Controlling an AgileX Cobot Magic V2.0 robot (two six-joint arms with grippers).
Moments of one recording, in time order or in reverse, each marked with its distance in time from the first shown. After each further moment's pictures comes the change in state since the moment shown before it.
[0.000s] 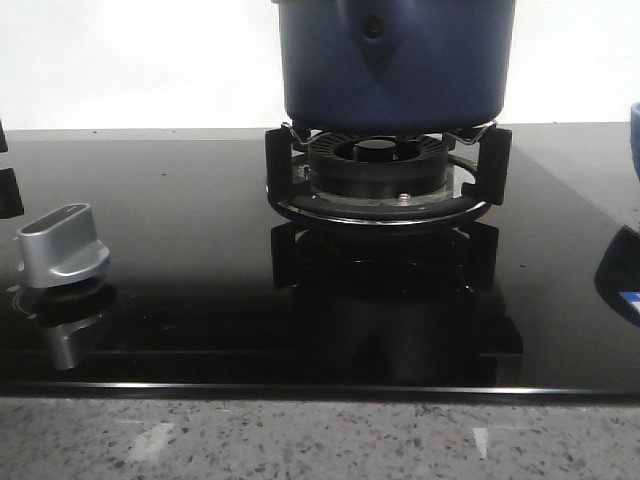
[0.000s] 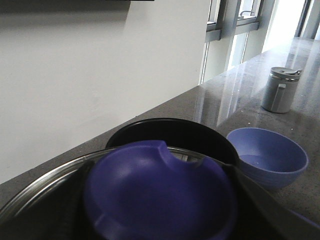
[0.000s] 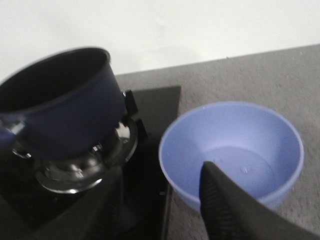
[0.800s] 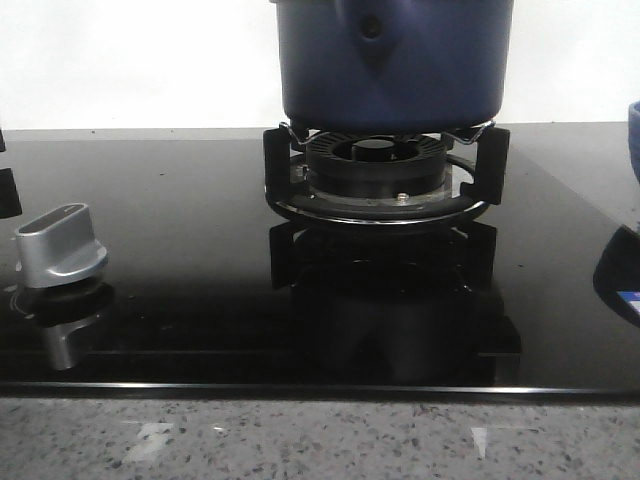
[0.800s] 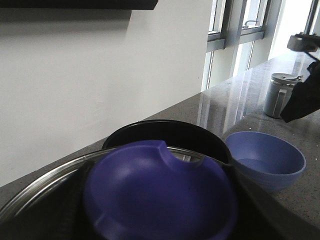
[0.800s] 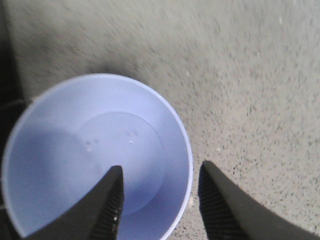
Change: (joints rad) left arm 0.002 -0.081 0.082 -0.055 -0.027 0.048; right arm -0.084 0.891 -0.634 -0.400 0.504 0.374
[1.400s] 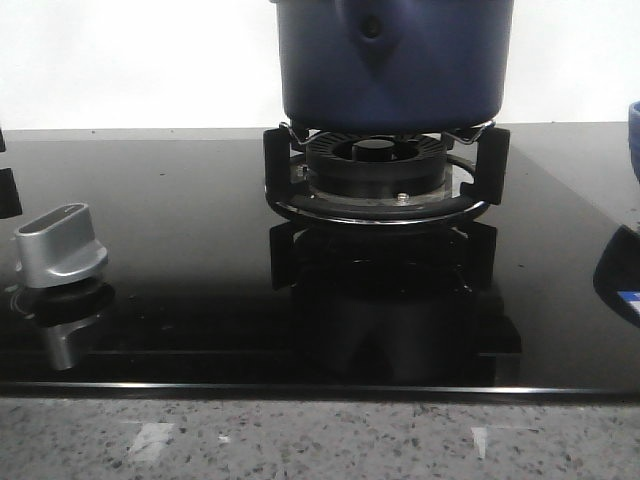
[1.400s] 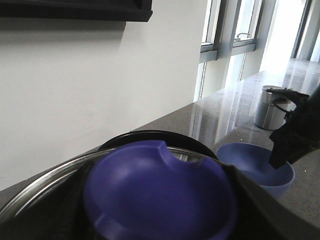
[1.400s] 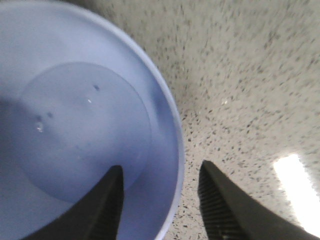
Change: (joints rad) left arm 0.000 0.000 0.000 -0.041 0.024 0.000; right arm -0.073 0.083 0.143 0.092 -0.015 0.003
